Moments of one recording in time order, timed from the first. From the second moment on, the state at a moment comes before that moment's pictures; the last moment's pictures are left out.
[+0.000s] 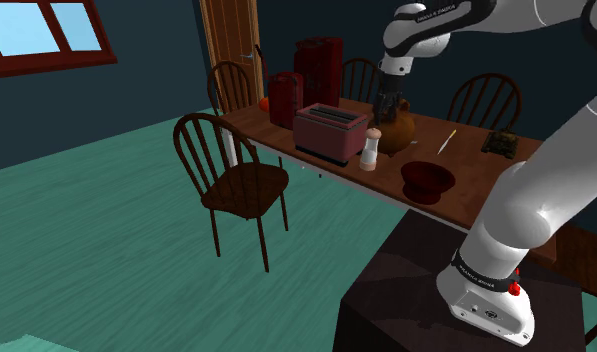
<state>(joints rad) -0.05 -0.28 -0.43 -2.19 -0.03 1.90 -0.41</state>
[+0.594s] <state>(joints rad) -0.10 0.10 -0.56 -1.93 0.18 1.92 -0.67</state>
